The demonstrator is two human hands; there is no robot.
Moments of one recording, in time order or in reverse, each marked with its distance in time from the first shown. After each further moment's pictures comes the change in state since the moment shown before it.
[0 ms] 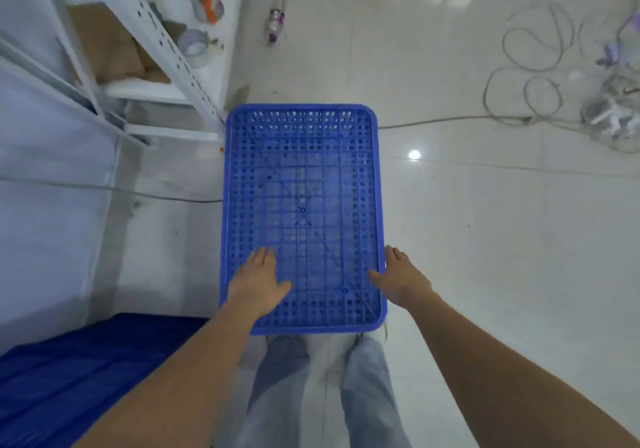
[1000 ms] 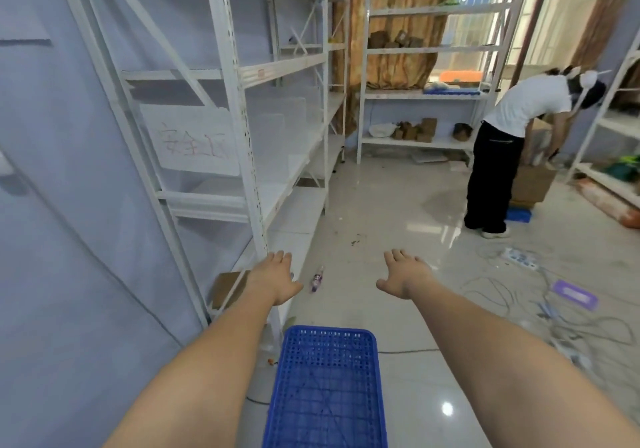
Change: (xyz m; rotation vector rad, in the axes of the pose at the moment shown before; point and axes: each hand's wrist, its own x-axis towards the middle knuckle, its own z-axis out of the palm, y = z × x) left_hand -0.426 0.045 -0.275 0.159 0.812 0.089; right_hand -0.407 -0.112 -0.270 -0.514 0.750 -0.306
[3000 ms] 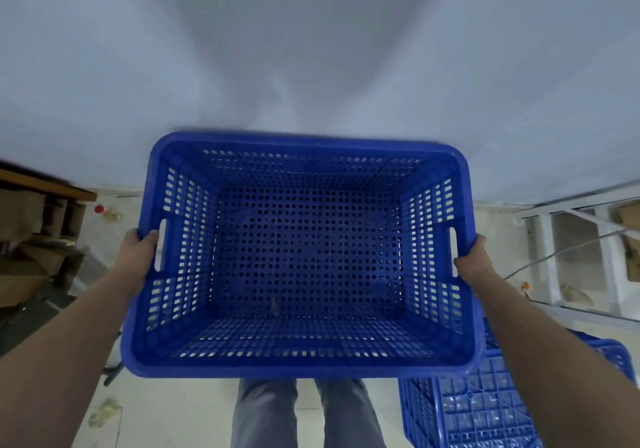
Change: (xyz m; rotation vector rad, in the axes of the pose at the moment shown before) left_hand -0.637 -0.403 0.512 -1.367 0.649 -2.314; right_hand -0.030 -0.655 0.398 0.155 -0.582 -0.408
